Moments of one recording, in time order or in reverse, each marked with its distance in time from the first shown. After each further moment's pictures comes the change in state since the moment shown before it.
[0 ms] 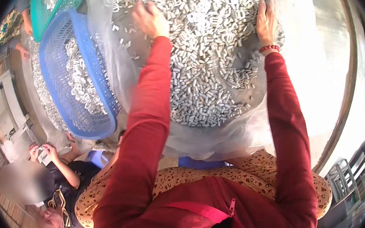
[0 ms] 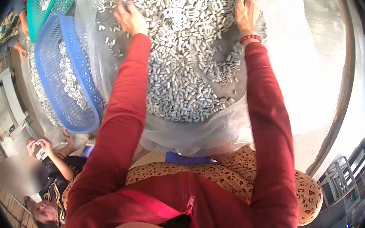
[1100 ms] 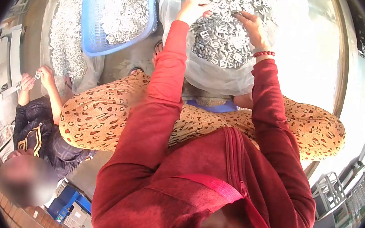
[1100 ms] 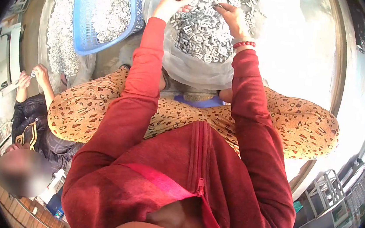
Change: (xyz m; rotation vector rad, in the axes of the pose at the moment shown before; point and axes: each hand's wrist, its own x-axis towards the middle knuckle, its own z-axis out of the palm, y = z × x) left_hand -0.074 0.032 -0.211 -0.493 -1.038 -0.209; right_hand -0.182 -0.168 -0.101 0.417 -0.677 0.302
